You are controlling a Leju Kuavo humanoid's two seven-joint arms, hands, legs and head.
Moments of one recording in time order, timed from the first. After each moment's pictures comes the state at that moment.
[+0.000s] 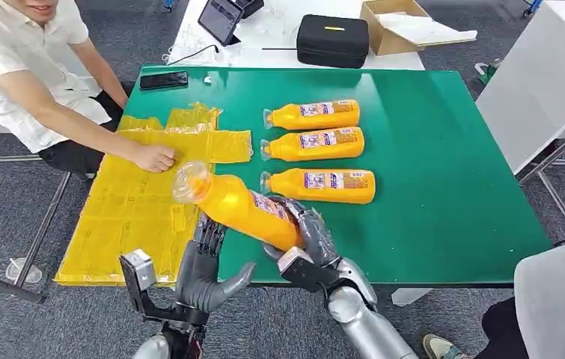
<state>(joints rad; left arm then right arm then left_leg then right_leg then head) 0.02 -0.15 -0.61 -1.41 0.36 0.00 -0.55 -0.23 0.08 0.50 -1.14 0.48 -0.22 -0.55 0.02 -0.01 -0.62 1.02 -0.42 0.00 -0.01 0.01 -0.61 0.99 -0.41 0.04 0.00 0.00</state>
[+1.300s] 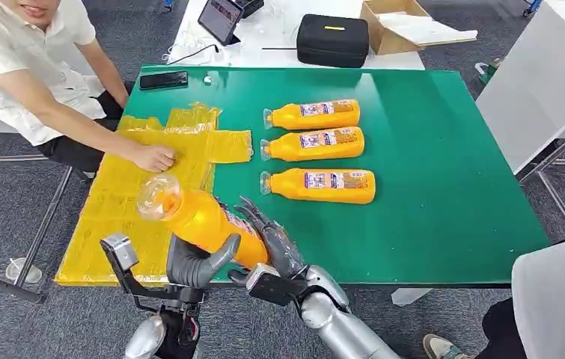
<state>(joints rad) -0.03 -0.19 -0.54 -1.38 0.45 0.04 -0.59 -0.29 0.13 0.65 -0.97 0.40 -0.22 -0.59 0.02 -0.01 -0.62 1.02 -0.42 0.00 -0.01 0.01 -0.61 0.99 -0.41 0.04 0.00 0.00</state>
